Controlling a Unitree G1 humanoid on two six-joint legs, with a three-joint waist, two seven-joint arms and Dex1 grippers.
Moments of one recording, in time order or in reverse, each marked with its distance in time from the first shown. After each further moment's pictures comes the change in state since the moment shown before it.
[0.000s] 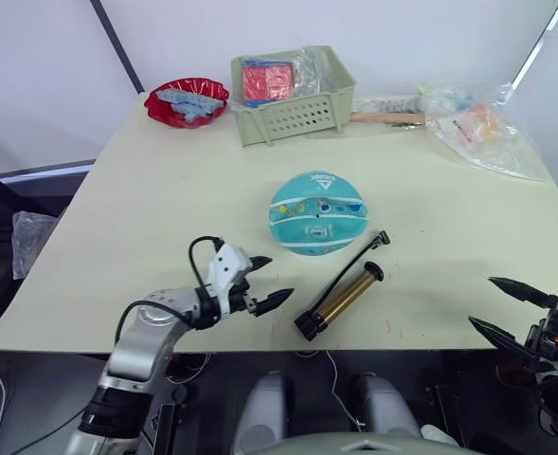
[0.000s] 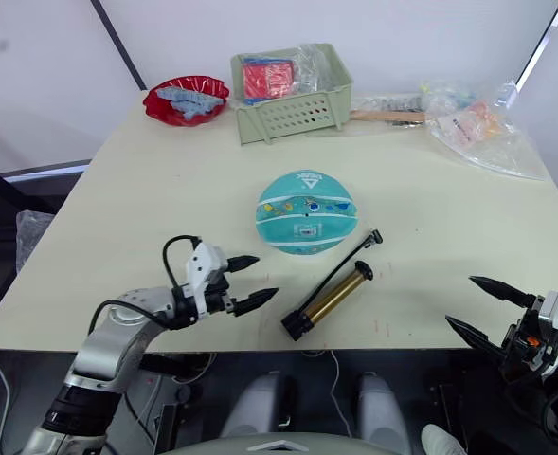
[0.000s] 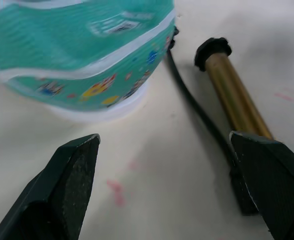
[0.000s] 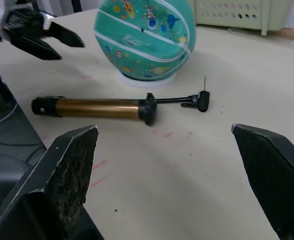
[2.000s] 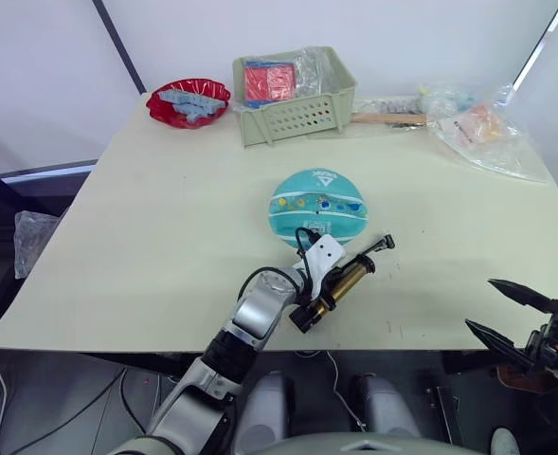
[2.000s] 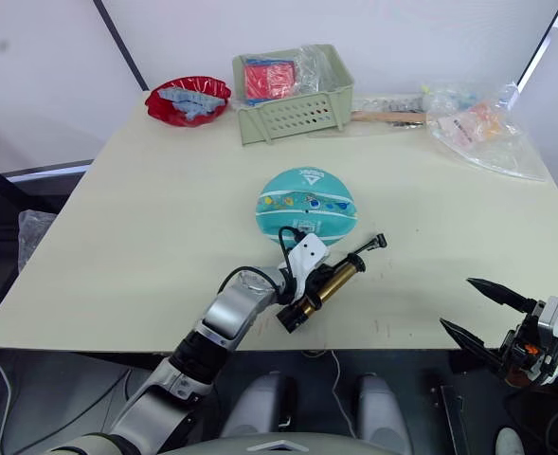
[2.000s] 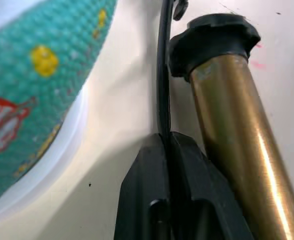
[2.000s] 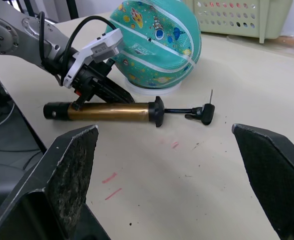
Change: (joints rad) left arm -0.324 -0.358 -0.342 0.265 0.321 0.265 0.280; right arm 0.078 0.034 -0.034 -0.171 0.006 0.056 -0.086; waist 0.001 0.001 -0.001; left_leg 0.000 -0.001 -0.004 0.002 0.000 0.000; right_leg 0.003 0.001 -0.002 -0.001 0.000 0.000
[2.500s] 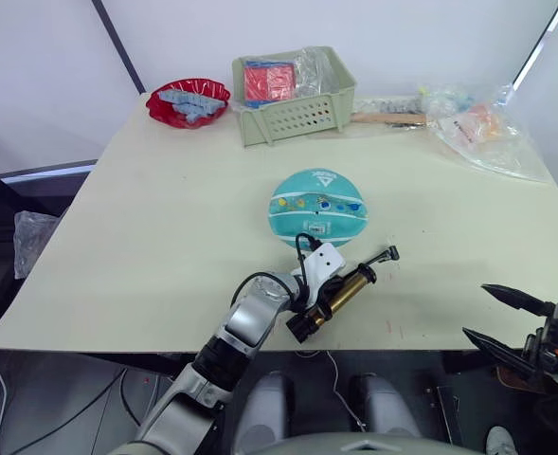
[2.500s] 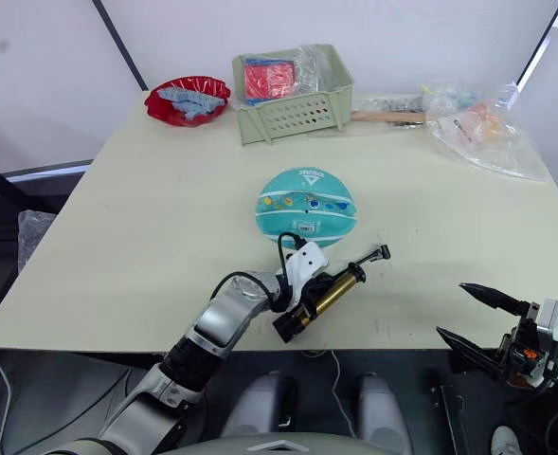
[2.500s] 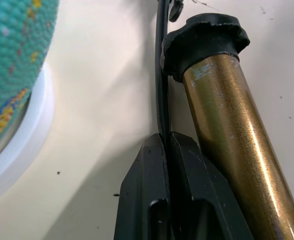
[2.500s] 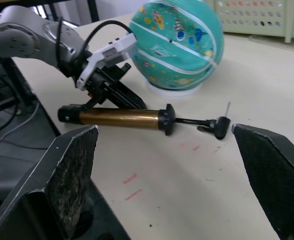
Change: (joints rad) left arm 0.034 0.051 -0.022 -0.052 -0.001 -0.036 -0.090; right arm 0.000 -0.024 0.009 -0.005 0.035 0.033 0.099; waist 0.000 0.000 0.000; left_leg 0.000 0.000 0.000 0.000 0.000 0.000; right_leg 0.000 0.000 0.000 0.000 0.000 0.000
